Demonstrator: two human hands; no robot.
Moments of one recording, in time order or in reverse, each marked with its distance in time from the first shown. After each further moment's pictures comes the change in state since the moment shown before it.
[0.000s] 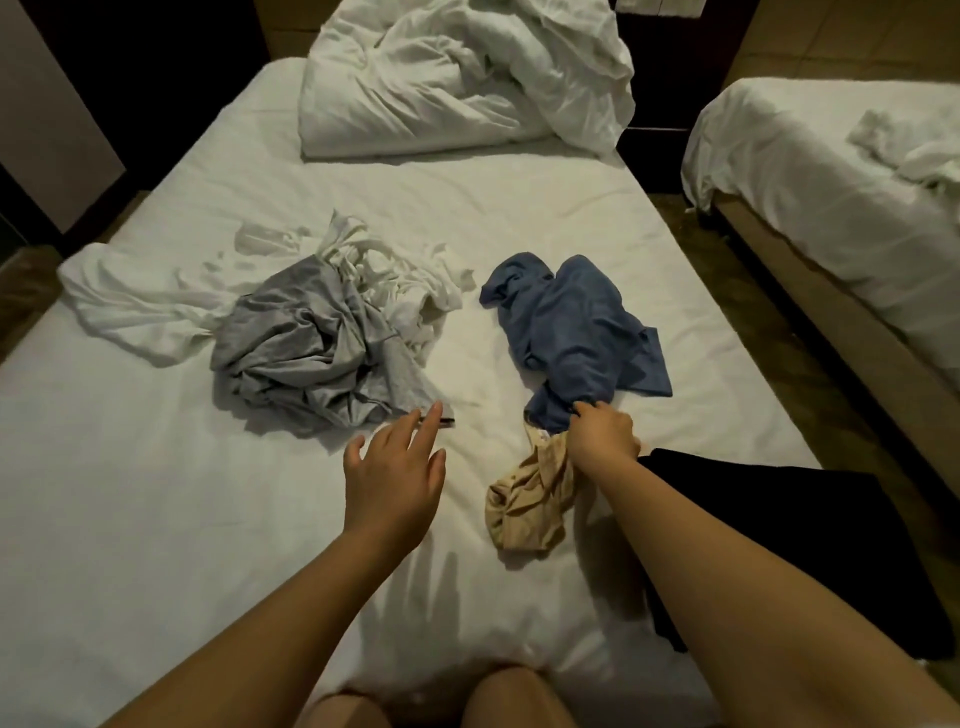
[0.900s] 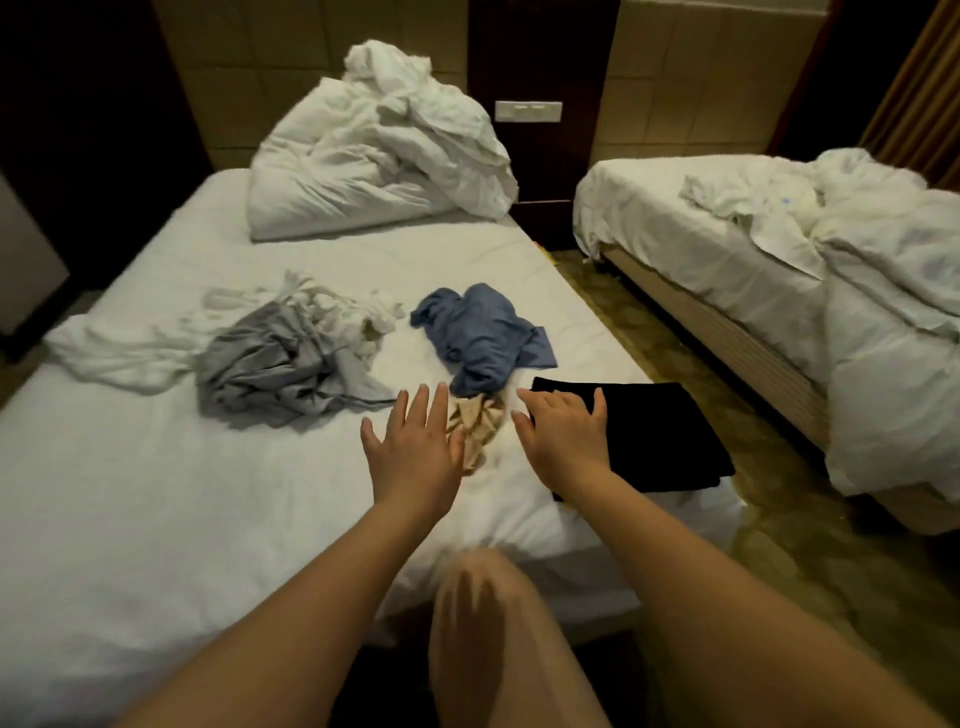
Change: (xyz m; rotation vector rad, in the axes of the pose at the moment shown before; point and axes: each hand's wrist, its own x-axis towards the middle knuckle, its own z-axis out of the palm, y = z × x) left_hand -0.124 0.107 -0.072 0.069 0.026 0.093; right_hand -0.209 0.081 -0.058 -0.067 0.358 -0.339
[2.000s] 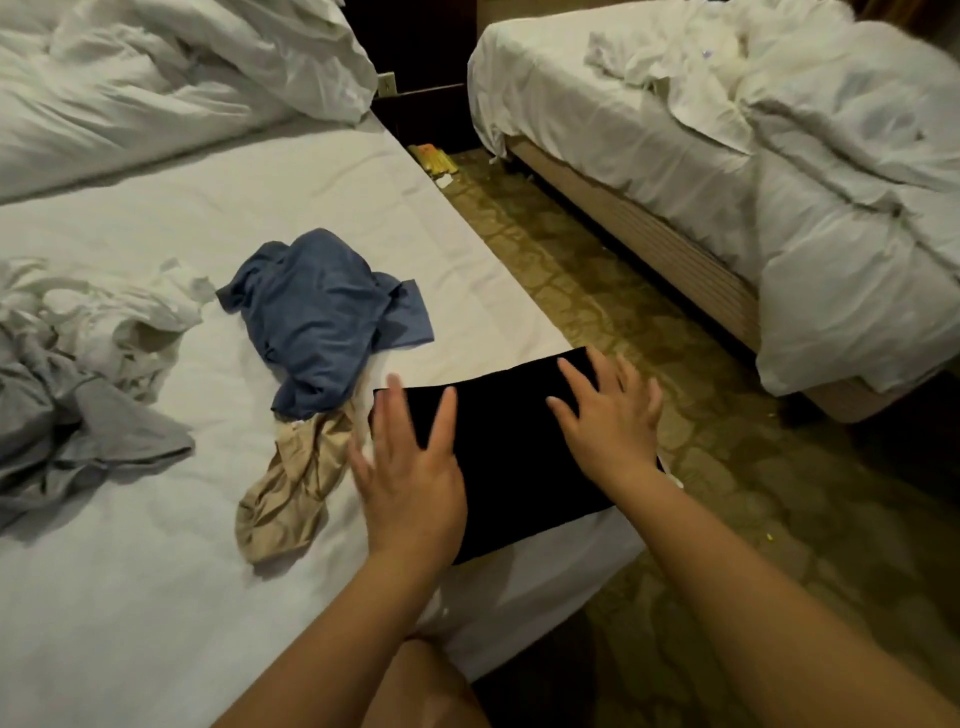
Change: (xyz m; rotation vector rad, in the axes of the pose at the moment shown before) left_hand 0.086 0.153 0.139 -0.174 0.026 0.160; right_hand 0.072 0.235 0.065 -0.015 -0.017 0.344
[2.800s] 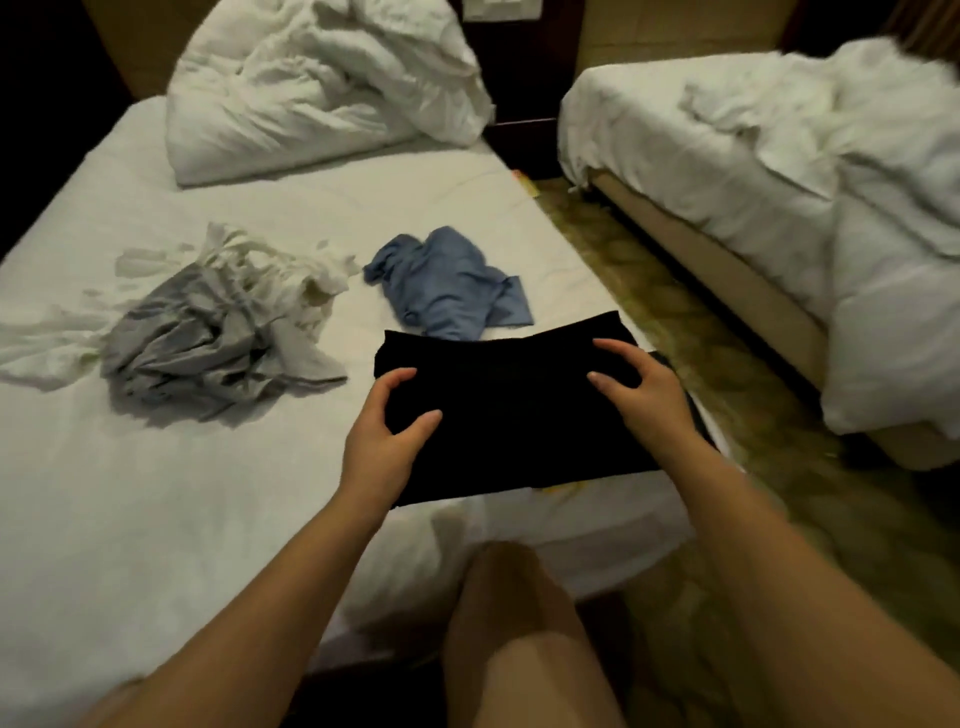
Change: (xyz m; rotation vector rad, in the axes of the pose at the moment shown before) left_hand -0.063 -0.109 -0.125 -0.909 0.043 -0.334; right_hand -0.072 -0.087 -0.060 0.836 -0.073 -0.098
